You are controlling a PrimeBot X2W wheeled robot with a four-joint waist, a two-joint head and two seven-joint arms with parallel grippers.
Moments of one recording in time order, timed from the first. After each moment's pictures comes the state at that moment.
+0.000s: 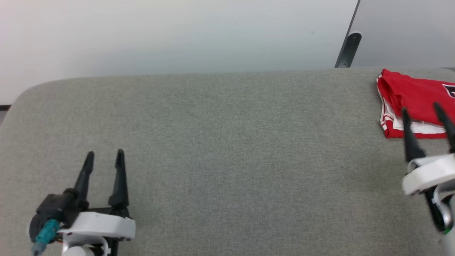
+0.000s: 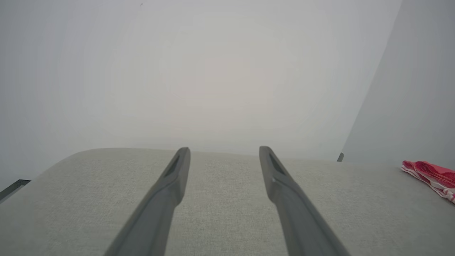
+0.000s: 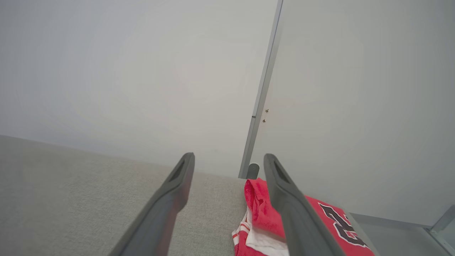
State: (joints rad) left arm -0.12 0.13 0.09 0.14 -0.24 -0.13 -0.26; right arm -0.41 -0.33 0.03 0.40 0.19 0.13 -0.26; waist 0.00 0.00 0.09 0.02
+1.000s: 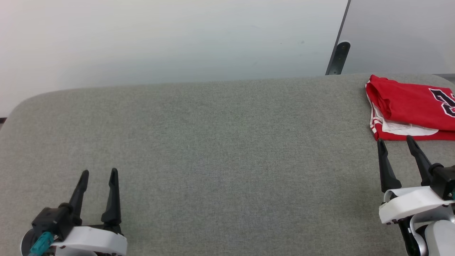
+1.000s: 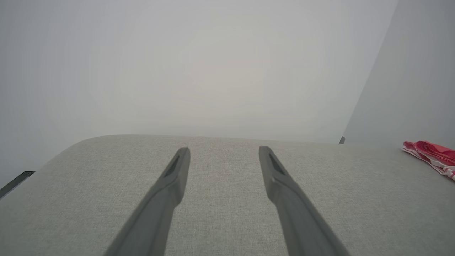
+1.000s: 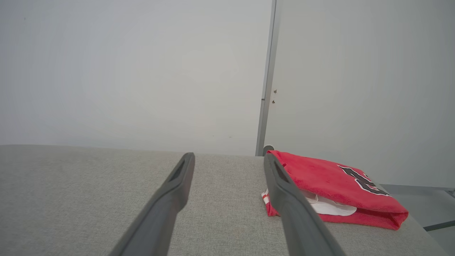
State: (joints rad) left arm -0.06 0.20 0.08 0.17 -0.28 -0.13 -0.26; right arm -0.25 -0.19 -0.01 0.32 0.17 0.13 -0.26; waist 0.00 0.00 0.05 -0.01
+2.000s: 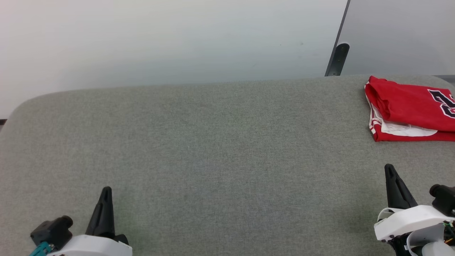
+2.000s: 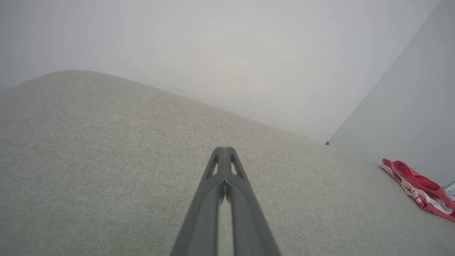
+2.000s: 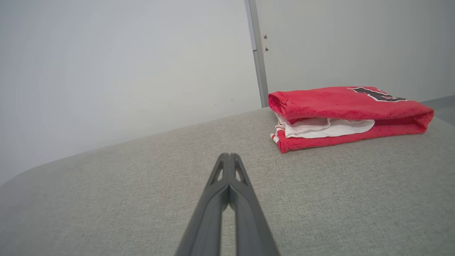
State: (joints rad) left arm -0.02 0.15 0.09 0.21 -0.50 -0.13 -0.20; right arm -0.18 -0.14 -0.02 0.36 0.41 0.13 -0.19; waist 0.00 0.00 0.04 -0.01
